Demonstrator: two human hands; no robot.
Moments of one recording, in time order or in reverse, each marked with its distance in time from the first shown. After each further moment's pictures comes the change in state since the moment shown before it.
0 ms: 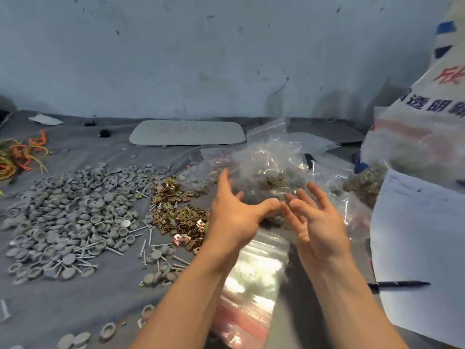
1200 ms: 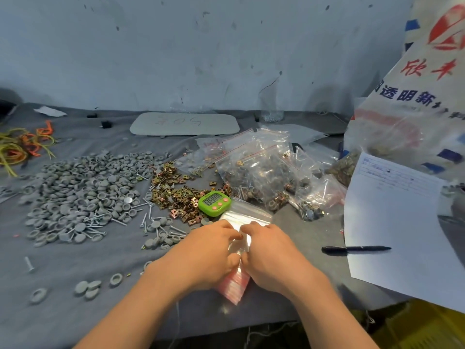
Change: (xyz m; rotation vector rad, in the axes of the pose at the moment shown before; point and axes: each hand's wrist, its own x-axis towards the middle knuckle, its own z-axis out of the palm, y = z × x) left_hand -0.074 -0.027 -0.043 1.246 -0.521 0.259; right_hand -0.068 0.019 -0.027 -1.921 -0.641 -0.235
